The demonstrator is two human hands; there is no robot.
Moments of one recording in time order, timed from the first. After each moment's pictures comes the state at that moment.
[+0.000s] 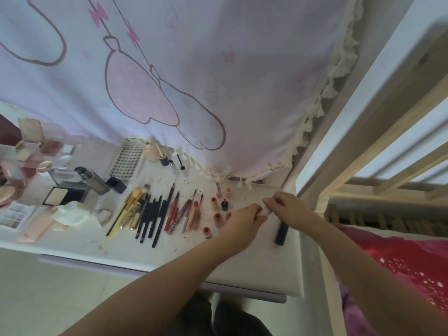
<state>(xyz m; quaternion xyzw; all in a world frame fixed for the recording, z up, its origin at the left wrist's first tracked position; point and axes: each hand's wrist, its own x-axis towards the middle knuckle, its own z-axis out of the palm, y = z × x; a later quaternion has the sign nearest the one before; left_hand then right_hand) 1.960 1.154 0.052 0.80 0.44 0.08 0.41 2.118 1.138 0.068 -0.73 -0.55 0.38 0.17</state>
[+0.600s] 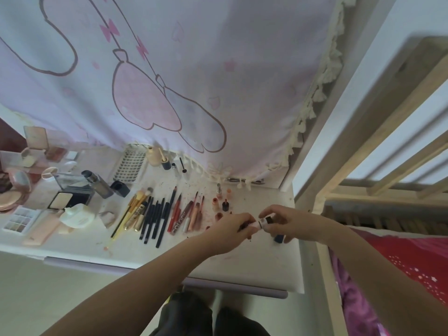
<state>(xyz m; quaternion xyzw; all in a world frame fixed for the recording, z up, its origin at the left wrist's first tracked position) 1.915 1.152 0.066 0.84 0.35 0.02 0.42 2.115 1.104 0.101 -0.62 -0.57 0.53 0.08</state>
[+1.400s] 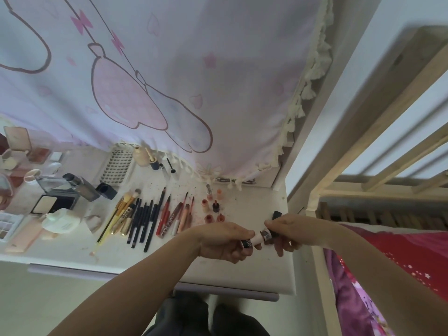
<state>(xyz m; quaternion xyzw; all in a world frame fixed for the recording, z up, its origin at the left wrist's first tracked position) 1.924 1.165 0.072 0.40 0.25 -0.15 0.87 2.131 1.097 0.113 -0.59 -0.52 0.61 0.03</state>
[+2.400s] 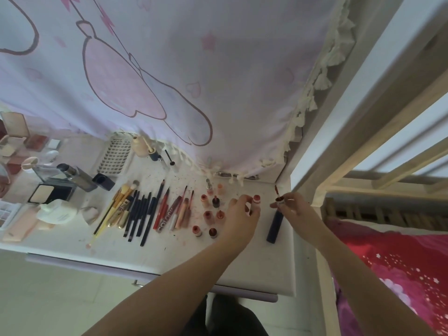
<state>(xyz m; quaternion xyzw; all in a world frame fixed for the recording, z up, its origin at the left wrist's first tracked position) 1.992 1.149 0.028 0.65 0.59 0.18 0.45 2.152 1.108 0.031 -0.73 -0.45 0.41 0.32</state>
